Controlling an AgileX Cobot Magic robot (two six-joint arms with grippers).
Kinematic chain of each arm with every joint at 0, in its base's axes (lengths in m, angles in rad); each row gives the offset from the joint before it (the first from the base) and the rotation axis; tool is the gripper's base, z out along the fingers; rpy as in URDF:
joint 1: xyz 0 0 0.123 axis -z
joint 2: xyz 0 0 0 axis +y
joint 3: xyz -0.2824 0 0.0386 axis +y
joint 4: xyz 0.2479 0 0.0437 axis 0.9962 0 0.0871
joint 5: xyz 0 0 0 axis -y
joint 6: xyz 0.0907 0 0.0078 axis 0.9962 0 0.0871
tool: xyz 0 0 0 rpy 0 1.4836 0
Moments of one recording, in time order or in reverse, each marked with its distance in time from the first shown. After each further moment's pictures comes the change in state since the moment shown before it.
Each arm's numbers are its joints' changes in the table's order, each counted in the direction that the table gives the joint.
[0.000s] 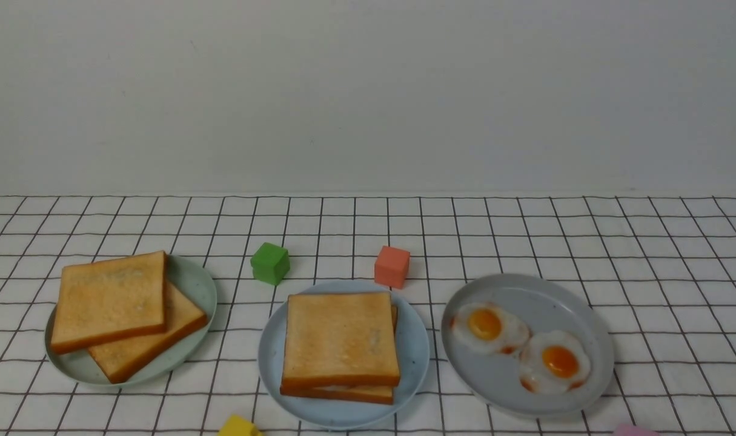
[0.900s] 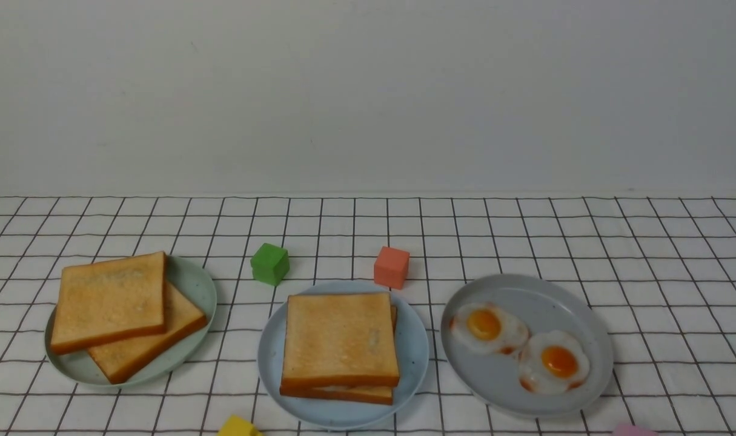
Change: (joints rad) right arm 0.009 0.000 0.006 -0.142 0.014 -0.110; left arm 0.000 0.000 0.000 0.008 0.000 0.000
